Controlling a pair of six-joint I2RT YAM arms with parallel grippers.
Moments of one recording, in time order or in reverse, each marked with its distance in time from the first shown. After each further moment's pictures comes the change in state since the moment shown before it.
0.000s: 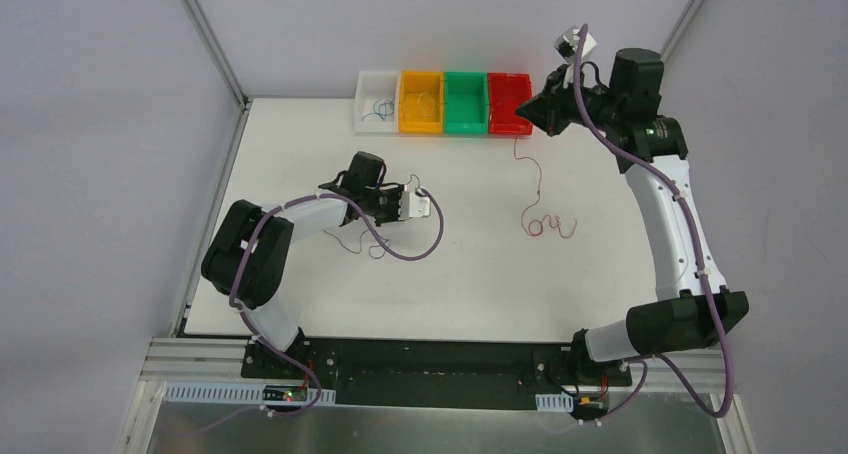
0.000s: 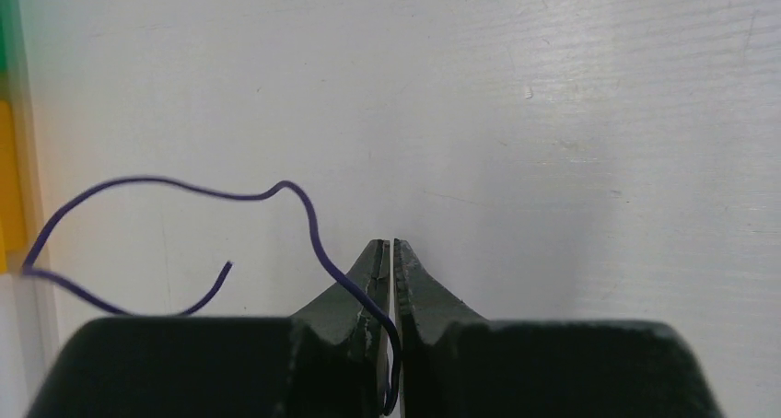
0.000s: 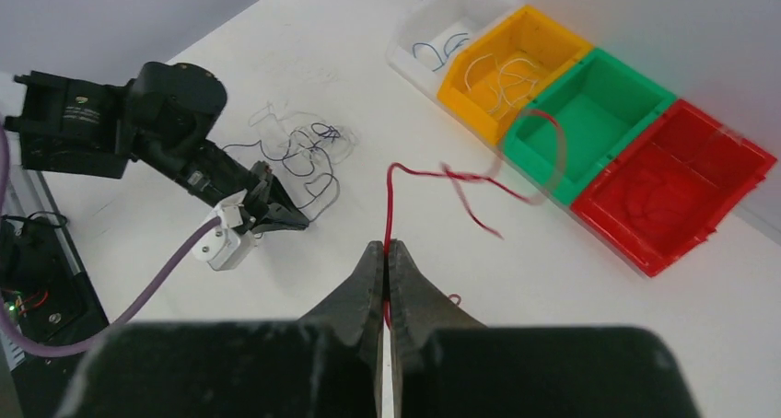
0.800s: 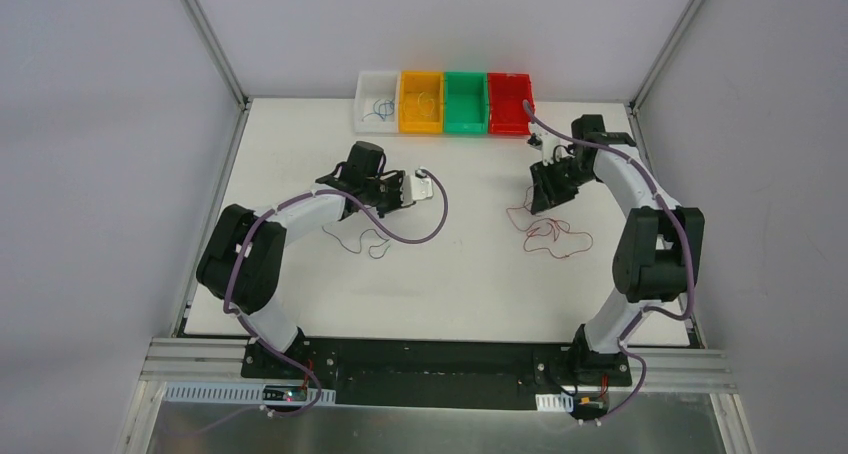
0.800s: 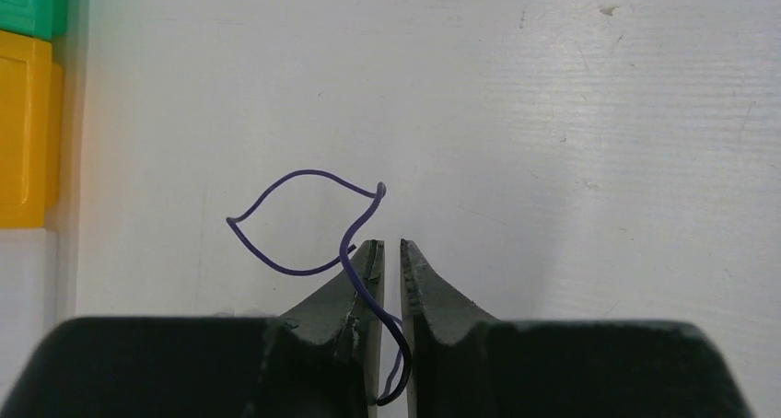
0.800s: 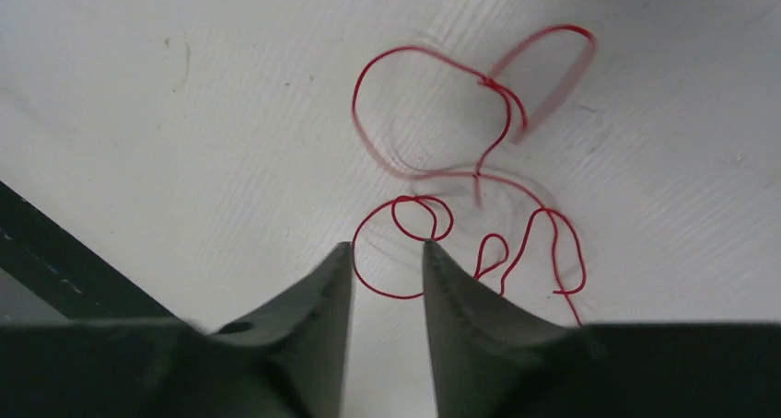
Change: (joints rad) left arm -0.003 -0.053 0.050 -0.021 -0.029 -0.178; right arm -0.117 0.271 -0.307 -0.346 0.252 -0.280
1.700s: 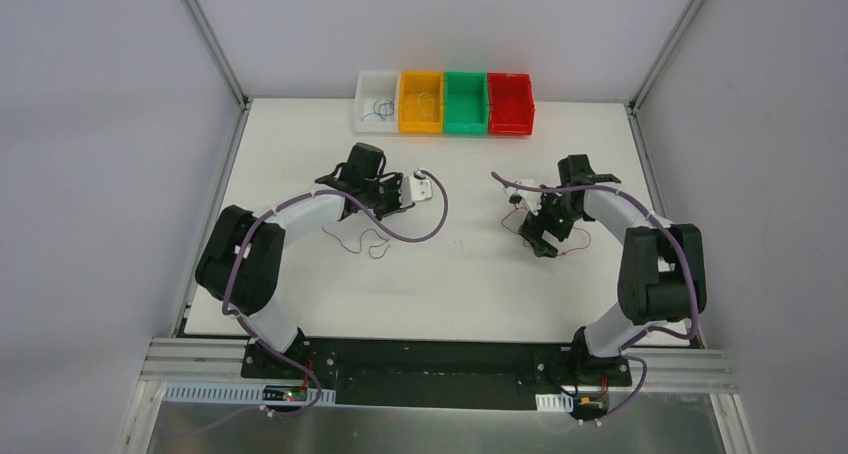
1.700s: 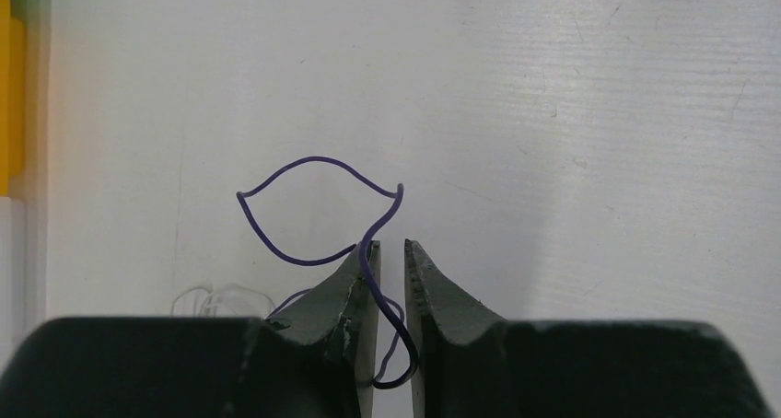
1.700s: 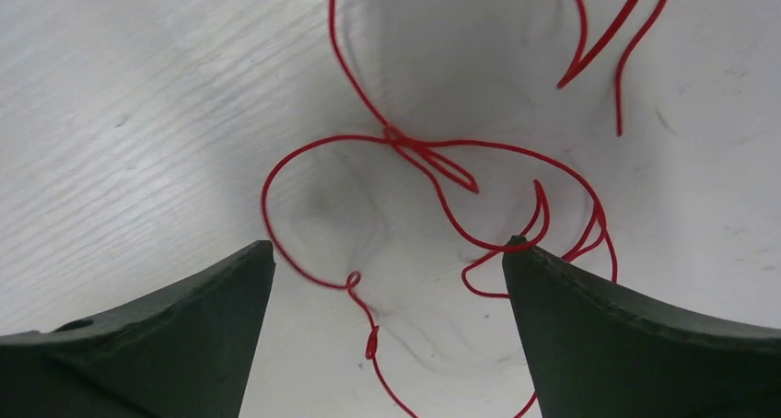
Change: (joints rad) left arm 0.000 -0.004 0.000 -0.058 -0.032 -0.021; right arm 0.055 -0.129 -0.369 0.159 0.146 -0.573
